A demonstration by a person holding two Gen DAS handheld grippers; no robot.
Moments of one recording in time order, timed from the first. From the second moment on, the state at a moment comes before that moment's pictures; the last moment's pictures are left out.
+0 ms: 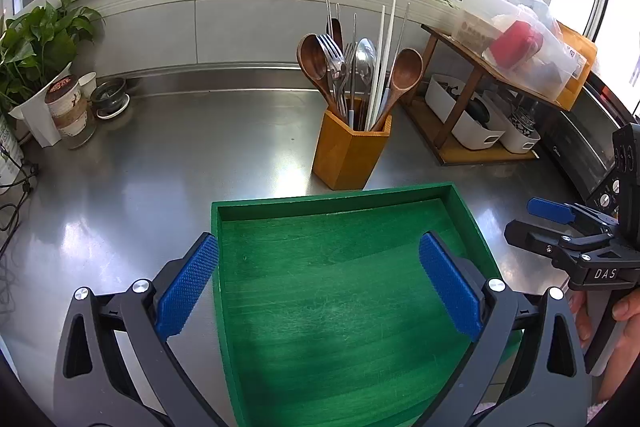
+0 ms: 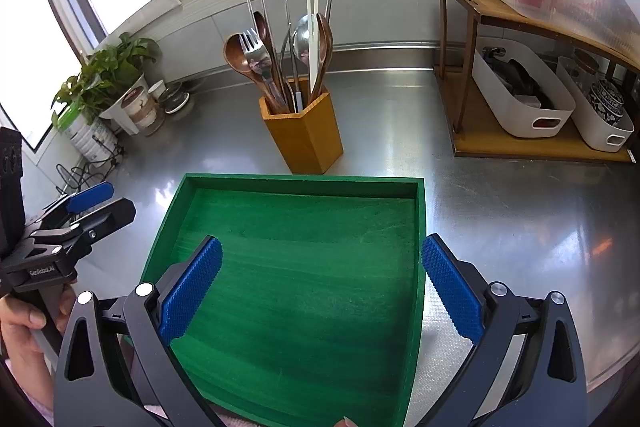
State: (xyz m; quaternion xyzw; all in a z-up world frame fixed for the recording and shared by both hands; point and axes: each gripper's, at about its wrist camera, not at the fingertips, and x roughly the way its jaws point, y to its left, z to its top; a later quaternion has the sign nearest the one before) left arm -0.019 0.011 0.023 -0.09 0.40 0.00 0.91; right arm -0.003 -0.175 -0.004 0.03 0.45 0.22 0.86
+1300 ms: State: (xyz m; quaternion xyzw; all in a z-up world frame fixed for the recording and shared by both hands) left arm -0.015 0.016 0.025 -0.10 0.40 0.00 0.91; right arm -0.002 -0.171 -0.006 0.03 0.46 0.23 0.86
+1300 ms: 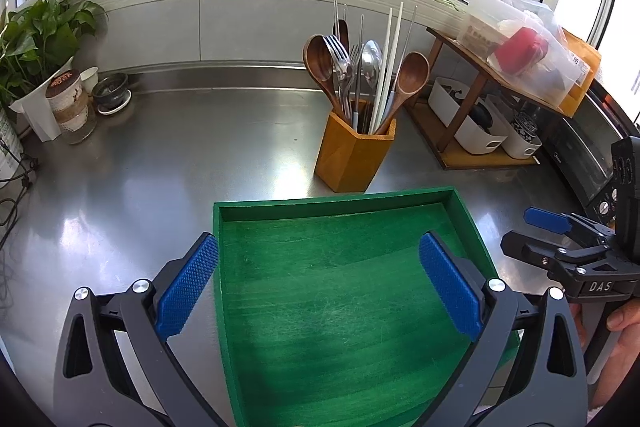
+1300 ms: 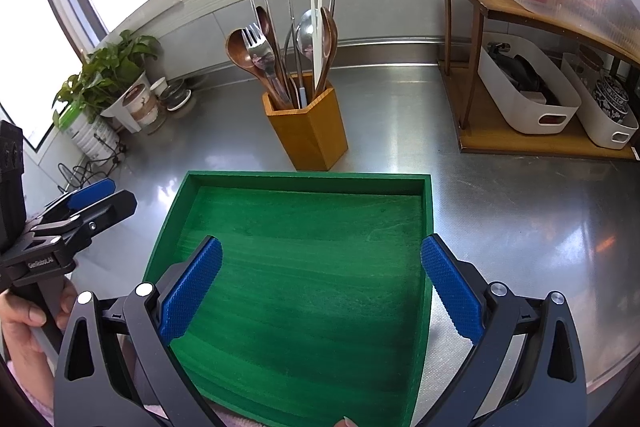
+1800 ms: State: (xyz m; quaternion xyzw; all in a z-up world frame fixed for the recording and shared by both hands) left arm -0.013 0.021 0.023 -0.11 0.40 0.02 0.91; right arm 0.003 -0.169 -0.010 0.03 0.46 0.22 0.86
